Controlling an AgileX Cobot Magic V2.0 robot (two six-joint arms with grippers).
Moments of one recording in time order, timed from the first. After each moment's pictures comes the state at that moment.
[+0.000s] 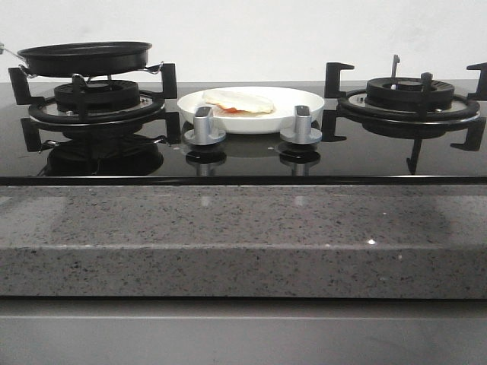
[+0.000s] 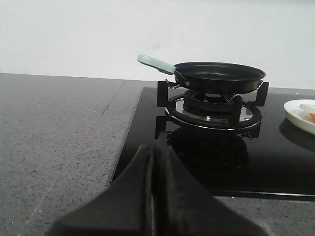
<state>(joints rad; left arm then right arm) -0.01 0.00 0.01 0.04 0.05 -0.08 0.31 0.50 -0.80 0.04 1.17 0.17</state>
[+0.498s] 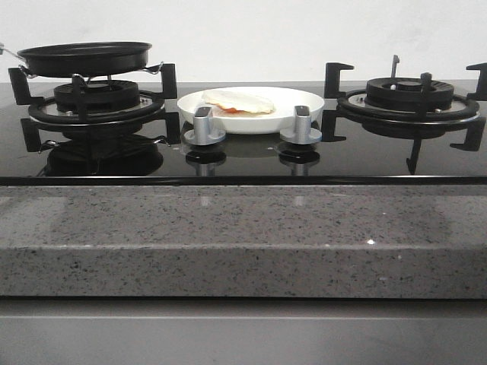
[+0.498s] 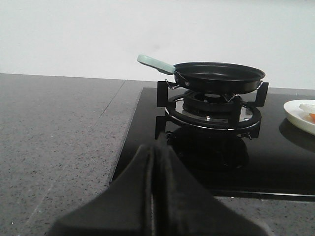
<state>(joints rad) -0.01 0.00 0.01 0.04 0.05 -0.08 0.14 0.22 -0.49 -0.04 0.79 0.08</state>
